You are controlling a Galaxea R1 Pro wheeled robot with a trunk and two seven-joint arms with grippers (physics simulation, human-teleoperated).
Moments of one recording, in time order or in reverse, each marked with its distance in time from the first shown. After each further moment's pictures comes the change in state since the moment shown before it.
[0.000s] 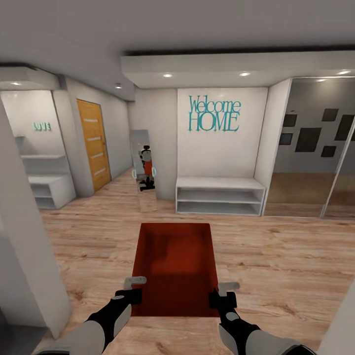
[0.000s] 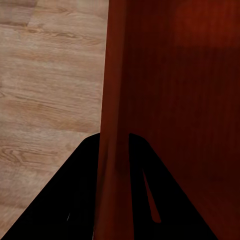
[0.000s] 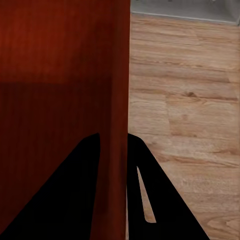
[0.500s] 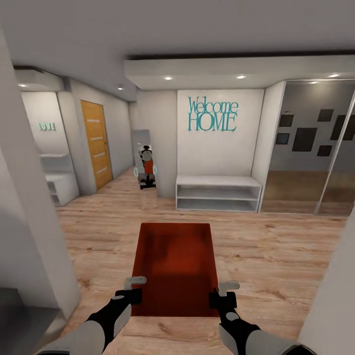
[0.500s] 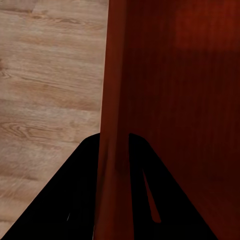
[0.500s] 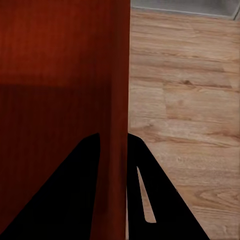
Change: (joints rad) left arm 0.000 0.000 0.000 0.000 0.000 0.000 0.000; right arm 0.000 0.000 0.001 0.000 0.000 0.001 0.000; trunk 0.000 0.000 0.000
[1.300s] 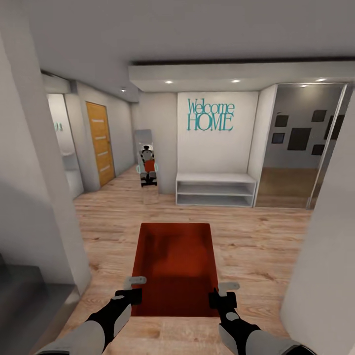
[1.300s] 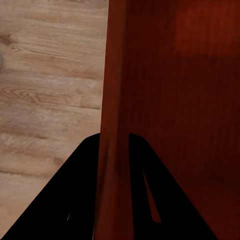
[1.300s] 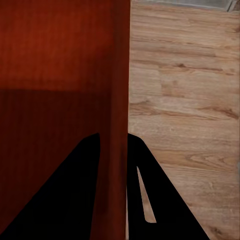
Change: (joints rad) left arm 0.000 0.000 0.000 0.000 0.000 0.000 0.000; right arm 0.000 0.000 -0.001 0.000 0.001 0.000 0.000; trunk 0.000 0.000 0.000
